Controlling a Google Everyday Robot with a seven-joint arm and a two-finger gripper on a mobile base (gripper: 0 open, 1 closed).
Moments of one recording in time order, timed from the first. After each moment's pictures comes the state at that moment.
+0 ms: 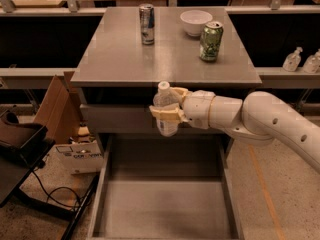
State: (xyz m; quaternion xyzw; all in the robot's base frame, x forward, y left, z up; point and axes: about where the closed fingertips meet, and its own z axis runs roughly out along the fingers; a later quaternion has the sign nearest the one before) arm 0.580 -0.010 0.827 -0.45 0.62 0.28 0.58
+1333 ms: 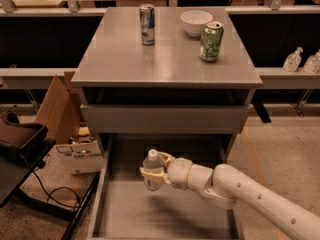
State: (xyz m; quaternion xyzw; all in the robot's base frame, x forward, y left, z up) arm 0.532 0.027 0.588 -0.41 0.64 0.35 0.55
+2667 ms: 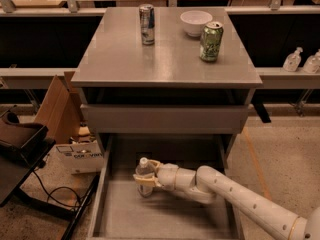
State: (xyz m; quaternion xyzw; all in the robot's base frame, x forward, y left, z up) arm 0.567 0.064 0.468 -0.42 0.63 0.40 0.52
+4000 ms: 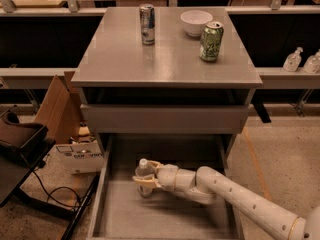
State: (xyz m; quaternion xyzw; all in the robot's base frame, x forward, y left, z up) arm 0.568 0.065 0.464 -0.42 0.63 0.40 0.52
